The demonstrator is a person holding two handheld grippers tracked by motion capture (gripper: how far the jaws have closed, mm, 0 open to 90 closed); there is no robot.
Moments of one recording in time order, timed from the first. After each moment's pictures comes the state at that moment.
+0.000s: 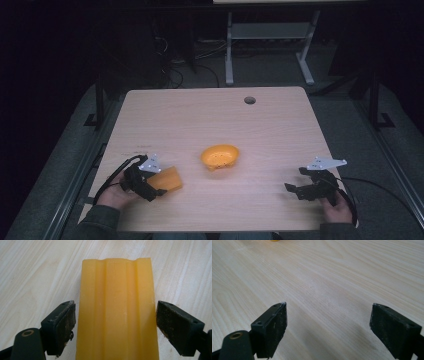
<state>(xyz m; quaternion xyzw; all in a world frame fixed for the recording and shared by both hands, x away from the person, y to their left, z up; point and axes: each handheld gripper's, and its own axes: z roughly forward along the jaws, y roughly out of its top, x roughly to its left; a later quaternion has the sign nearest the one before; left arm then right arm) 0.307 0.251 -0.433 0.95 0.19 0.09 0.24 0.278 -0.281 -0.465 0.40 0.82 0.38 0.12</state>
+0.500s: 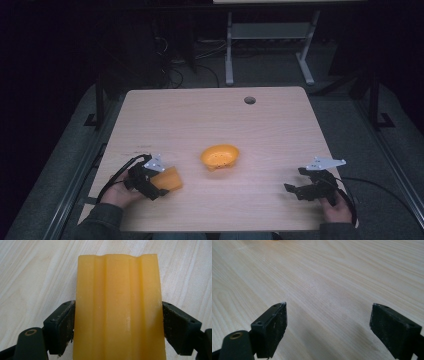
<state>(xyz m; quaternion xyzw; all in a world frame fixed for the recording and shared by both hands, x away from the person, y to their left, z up) 0.314 0.246 -0.441 0.95 0.20 0.06 0.23 0.279 -0.279 -0.466 0.40 0.83 0.38 0.12</state>
